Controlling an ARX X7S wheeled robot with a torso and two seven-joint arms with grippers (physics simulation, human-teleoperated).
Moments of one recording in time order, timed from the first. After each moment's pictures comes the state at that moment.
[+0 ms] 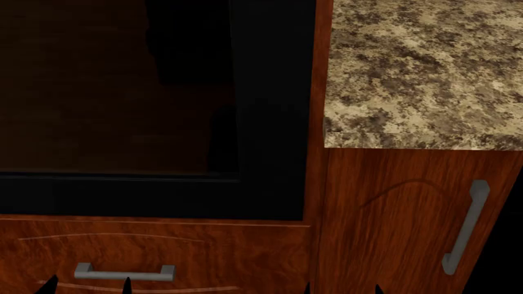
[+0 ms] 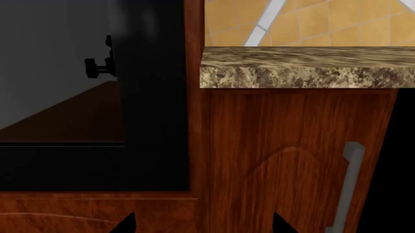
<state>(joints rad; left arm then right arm) 0.00 0.00 0.00 0.00 0.00 0.00 0.00 0.00 0.00 0.00 0.00 0.00 0.00 0.00</state>
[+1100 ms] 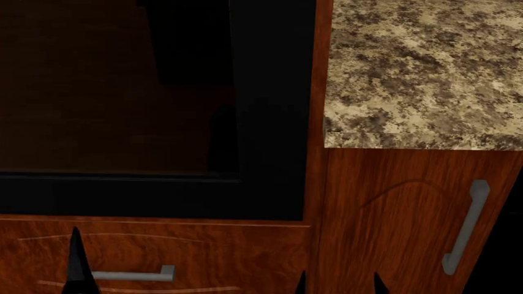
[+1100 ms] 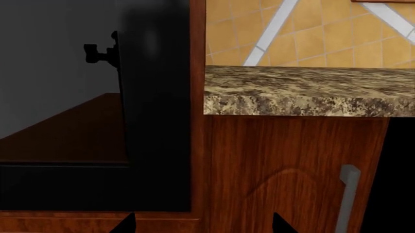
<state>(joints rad) 0.05 -0.10 0.07 0.28 -0.01 0.13 -0.18 -0.01 0.09 -0.13 -0.13 0.06 0.06 0.15</state>
